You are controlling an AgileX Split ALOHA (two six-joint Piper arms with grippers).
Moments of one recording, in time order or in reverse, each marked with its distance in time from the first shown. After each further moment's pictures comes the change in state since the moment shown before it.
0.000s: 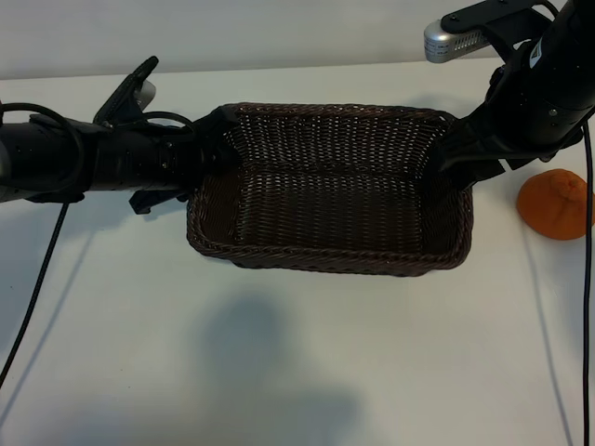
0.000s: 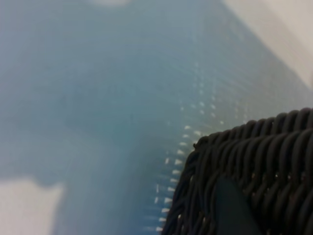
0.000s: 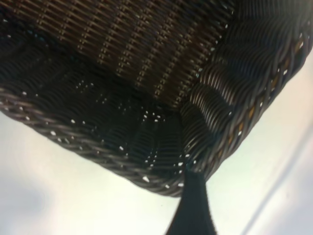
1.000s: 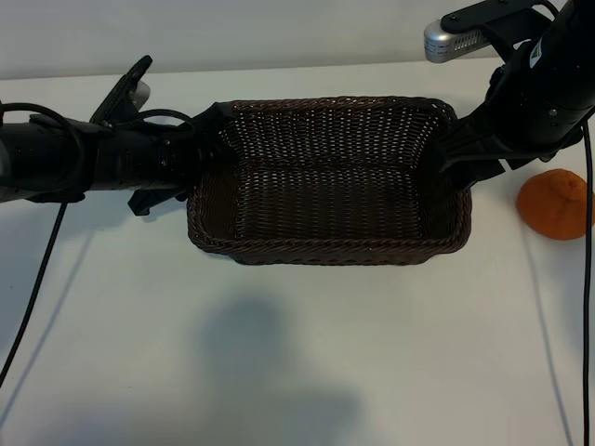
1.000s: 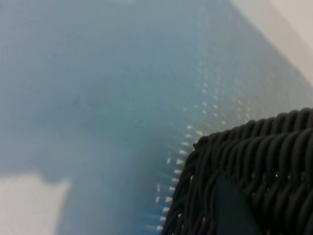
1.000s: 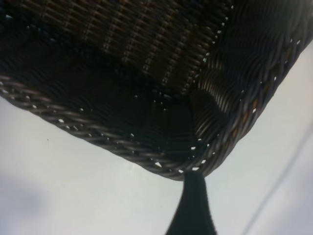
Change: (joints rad) left arm 0.000 0.000 0.000 -0.005 -0.022 -0.045; right arm 0.000 0.000 0.000 0.000 -0.001 0.000
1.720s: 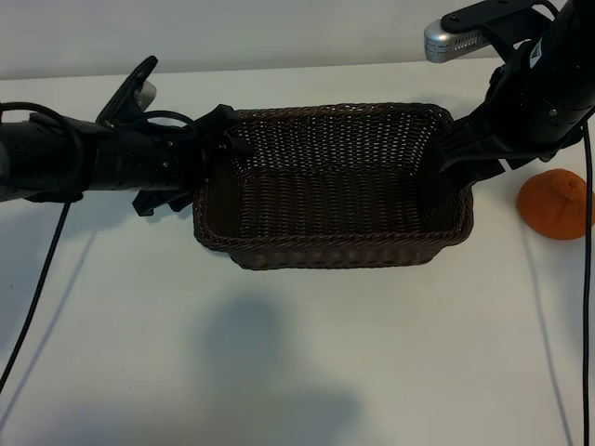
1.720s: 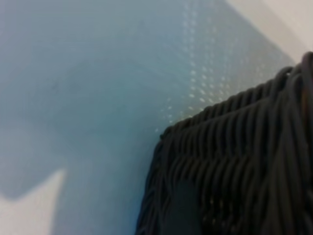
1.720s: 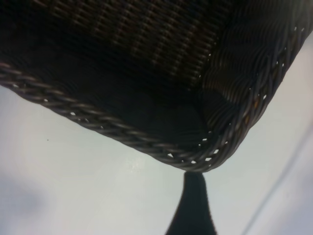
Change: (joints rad) left arm 0.000 -0.009 -0.001 0.039 0.045 -0.007; right arm 0.000 0.000 0.000 0.000 -0.001 -0.001
